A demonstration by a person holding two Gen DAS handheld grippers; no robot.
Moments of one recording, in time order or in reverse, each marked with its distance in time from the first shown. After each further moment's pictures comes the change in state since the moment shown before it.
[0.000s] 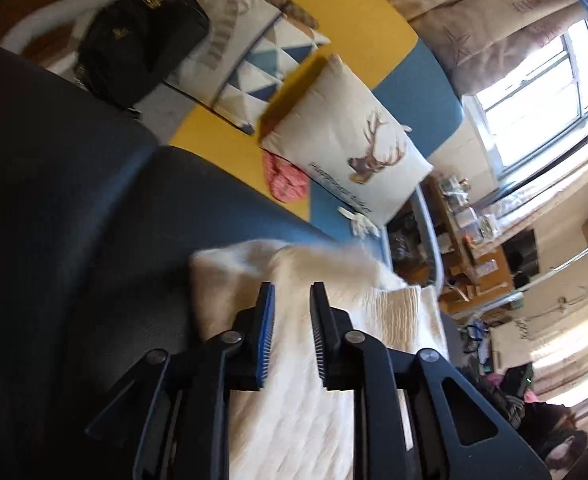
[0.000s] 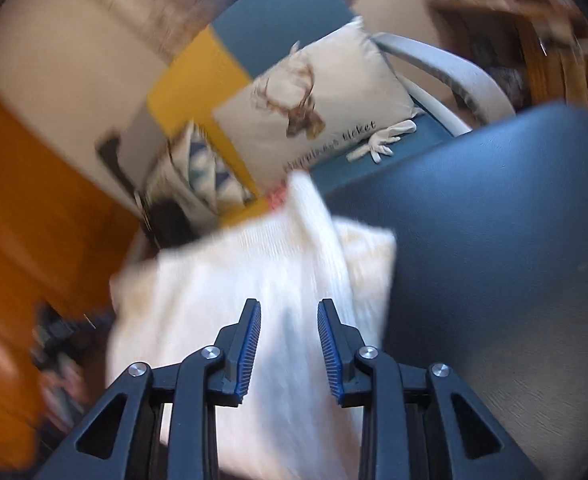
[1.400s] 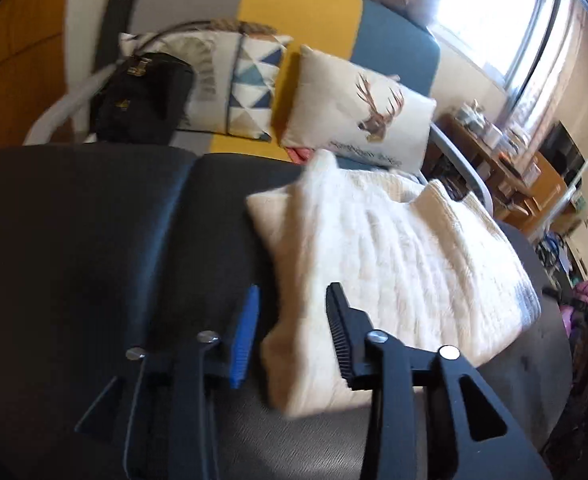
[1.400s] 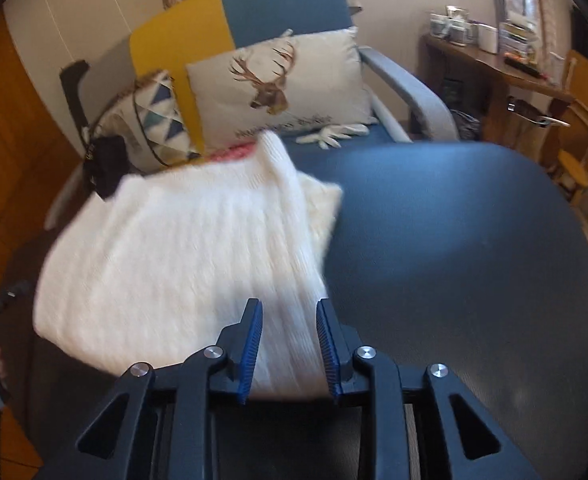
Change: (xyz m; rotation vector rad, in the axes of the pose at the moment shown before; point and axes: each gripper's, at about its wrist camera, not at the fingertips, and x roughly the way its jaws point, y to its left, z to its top) left arm -0.028 -0.011 -0.054 0.382 -0.016 0.222; right arm -0.024 0.015 -0.013 -0.175 0.067 -0.262
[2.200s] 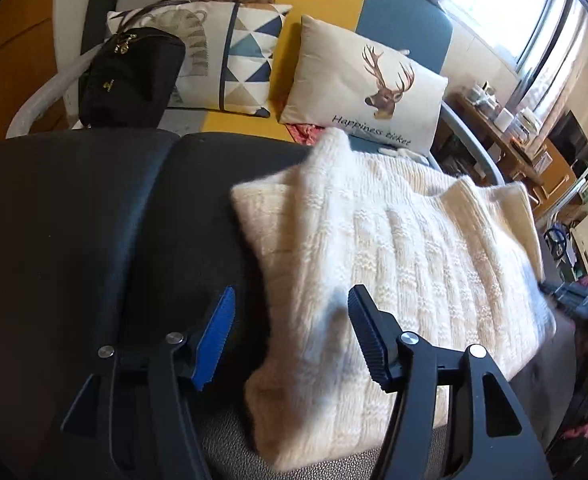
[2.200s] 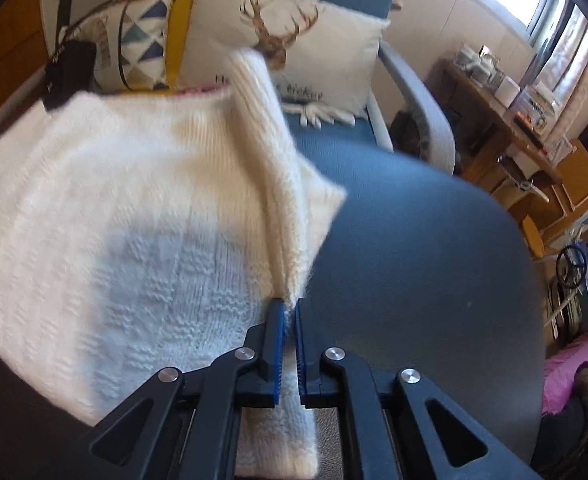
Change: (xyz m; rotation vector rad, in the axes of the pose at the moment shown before) left arm 0.035 0.000 0.007 -0.008 0.049 0.007; right arm 0.064 0.018 -0.008 -0.272 0.153 -0.319
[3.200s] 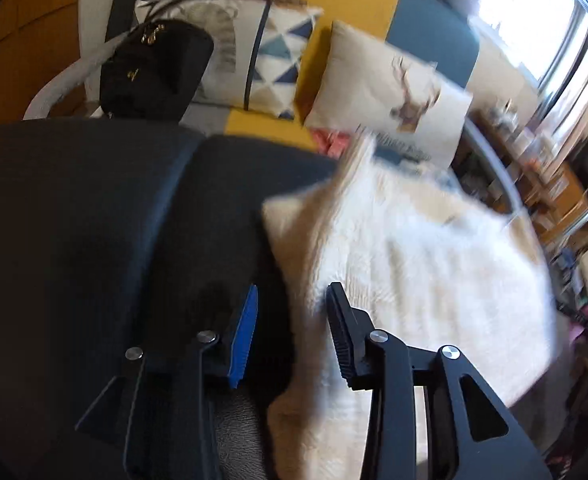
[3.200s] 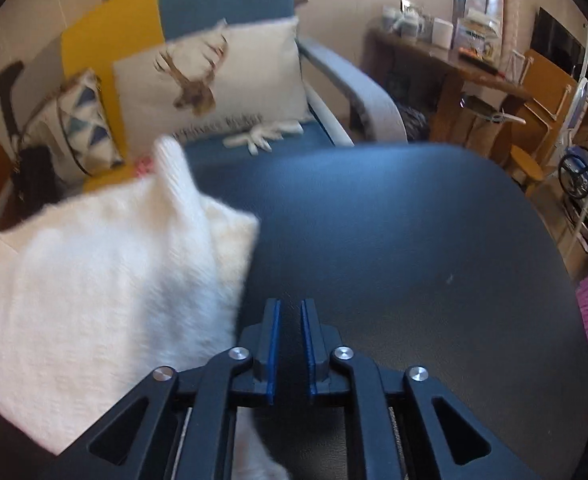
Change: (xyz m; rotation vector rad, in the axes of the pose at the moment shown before) left arm -0.005 0.008 0.011 -0.098 -0.032 0.035; right arm -0.005 -0.060 0.002 0.298 -0.135 0.097
